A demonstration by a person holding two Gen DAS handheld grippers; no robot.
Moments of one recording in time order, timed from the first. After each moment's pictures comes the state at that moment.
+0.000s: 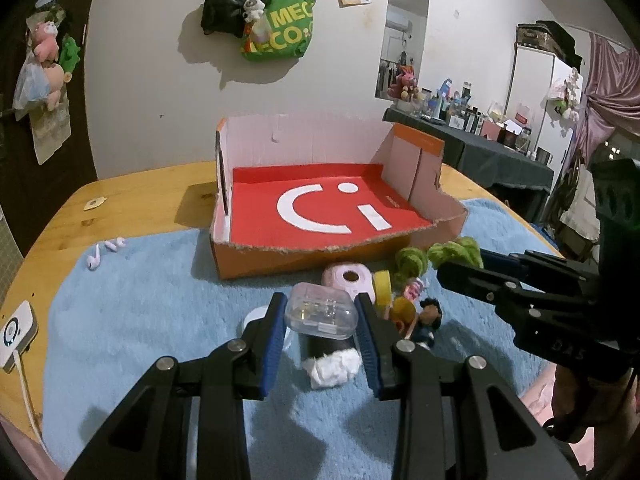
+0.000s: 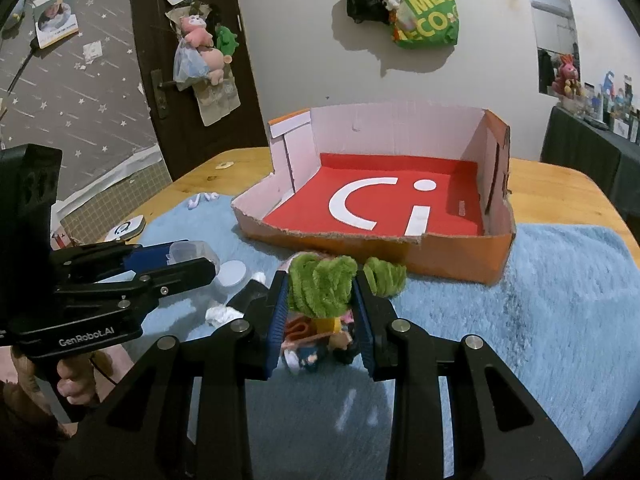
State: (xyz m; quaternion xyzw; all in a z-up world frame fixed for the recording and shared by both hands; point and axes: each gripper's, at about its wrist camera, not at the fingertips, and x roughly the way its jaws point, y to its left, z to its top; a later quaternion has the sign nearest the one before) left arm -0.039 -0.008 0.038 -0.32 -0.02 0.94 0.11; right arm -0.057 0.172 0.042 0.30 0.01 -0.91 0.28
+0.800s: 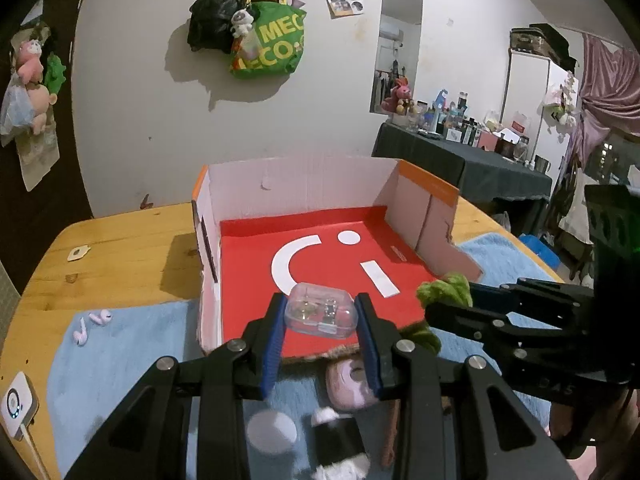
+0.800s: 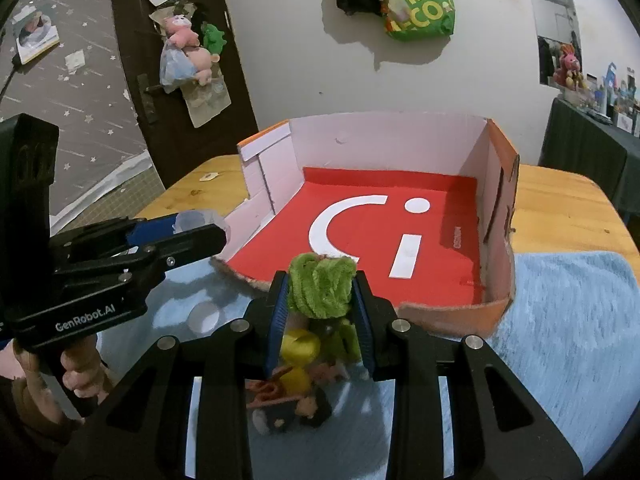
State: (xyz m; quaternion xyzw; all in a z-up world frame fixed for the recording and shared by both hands) left arm -0.109 -0.003 0.069 -0.30 -0.01 0.95 0.12; right arm -0.118 0.172 0.063 0.32 -0.01 -0.91 0.27
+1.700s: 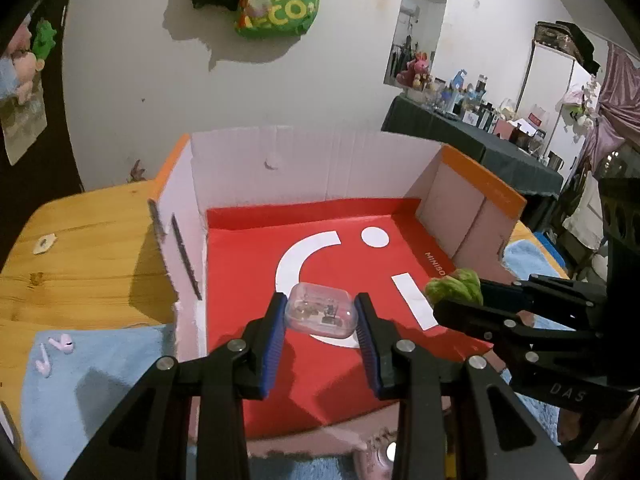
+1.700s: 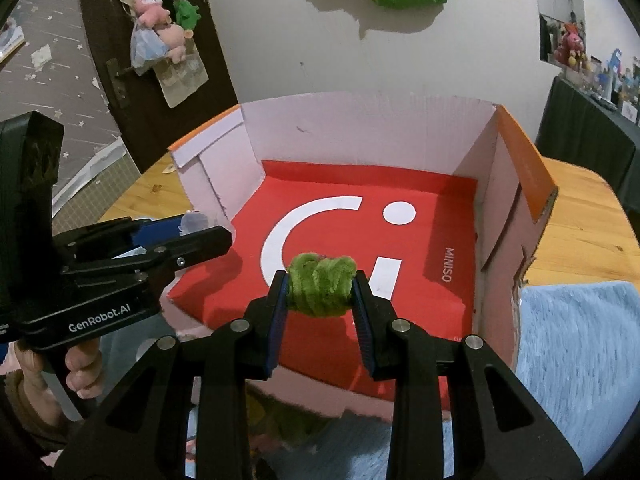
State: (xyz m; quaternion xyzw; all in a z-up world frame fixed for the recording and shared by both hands) left arm -0.200 -0.005 0.041 -0.37 -0.03 0.92 0.12; right arm -0.197 0.162 0.053 0.38 0.01 -0.89 0.25
